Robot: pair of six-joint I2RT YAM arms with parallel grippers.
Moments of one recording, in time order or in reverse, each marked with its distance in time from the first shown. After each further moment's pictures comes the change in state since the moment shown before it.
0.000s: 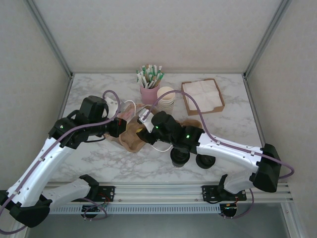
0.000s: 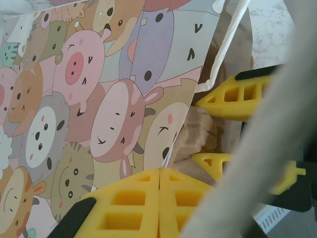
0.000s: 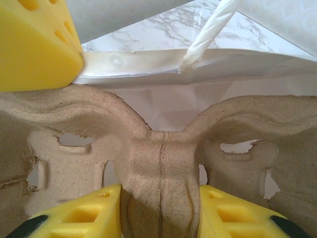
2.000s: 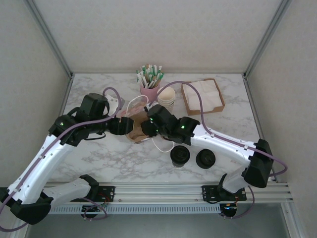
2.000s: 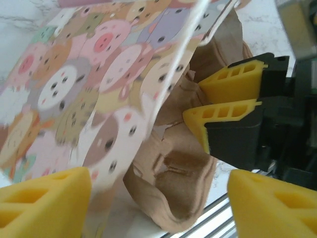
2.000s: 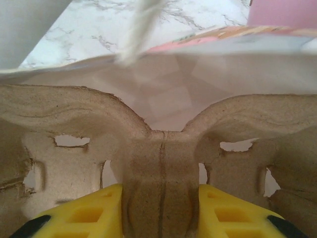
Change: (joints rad) left arm -0.006 0.032 0.063 -0.027 -0.048 -0.025; right arm -0.055 0.118 0.166 -0.251 0.092 0.424
